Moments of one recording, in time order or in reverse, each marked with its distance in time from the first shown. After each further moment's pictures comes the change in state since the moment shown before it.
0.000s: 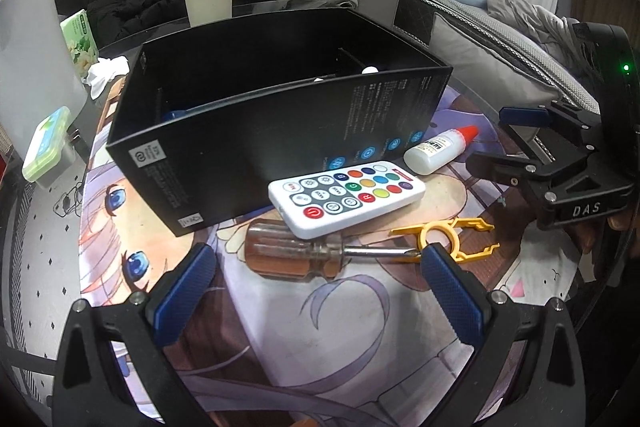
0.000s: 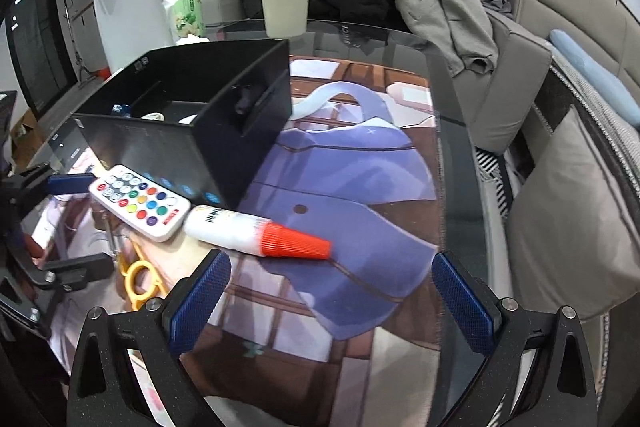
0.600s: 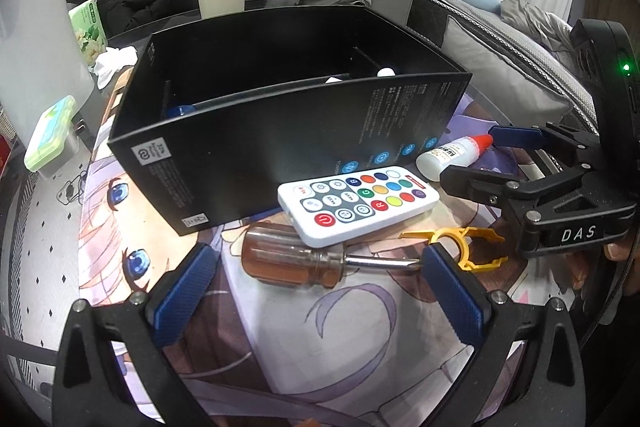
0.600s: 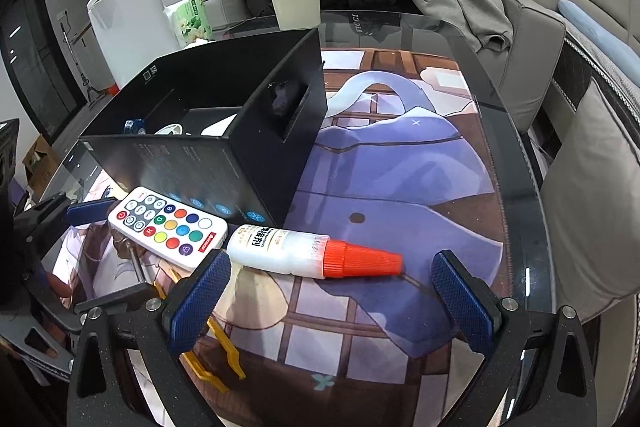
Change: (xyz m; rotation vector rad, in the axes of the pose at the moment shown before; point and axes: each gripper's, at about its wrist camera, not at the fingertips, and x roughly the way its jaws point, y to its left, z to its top) left arm 0.005 0.007 0.002 -0.045 0.009 0.022; right arm 0.020 0.022 0.011 0.090 0.032 0.070
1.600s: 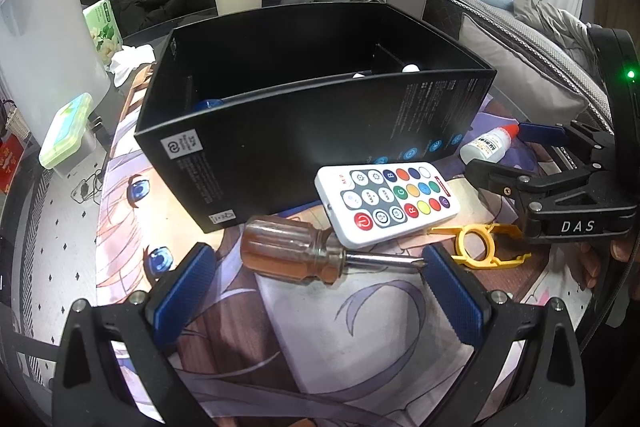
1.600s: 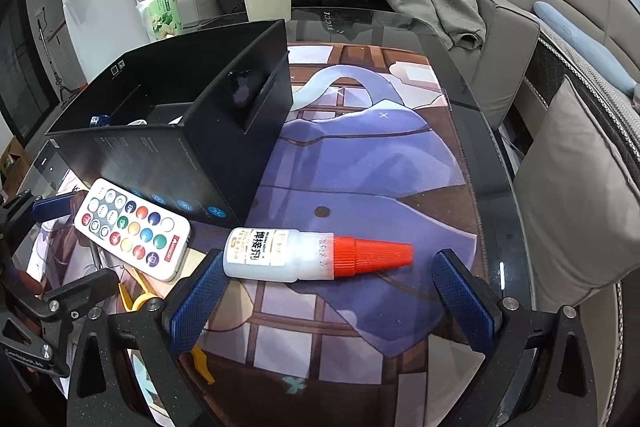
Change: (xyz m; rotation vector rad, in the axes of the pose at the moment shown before) left arm -0.001 0.003 -0.004 0.002 0.005 0.063; right arm 0.003 -0.004 -0.005 0.006 0.003 -0.122
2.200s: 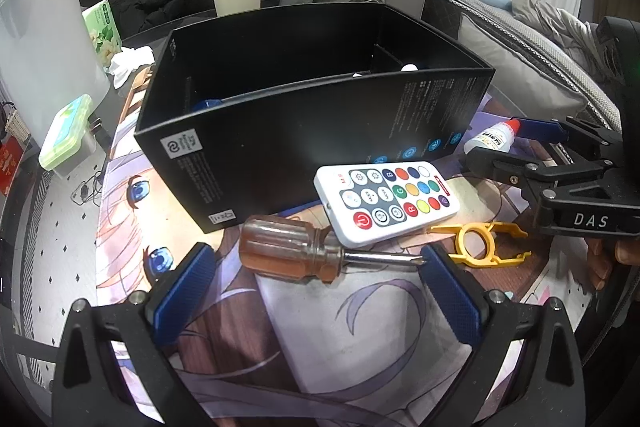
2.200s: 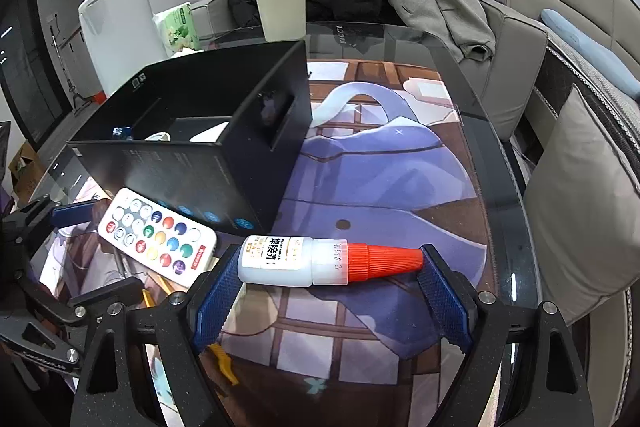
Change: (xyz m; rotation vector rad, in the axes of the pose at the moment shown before) left arm -0.001 0.001 -0.001 0.000 -0.010 -0.005; right arm -0.010 0.004 0.001 -0.004 -0.053 0.057
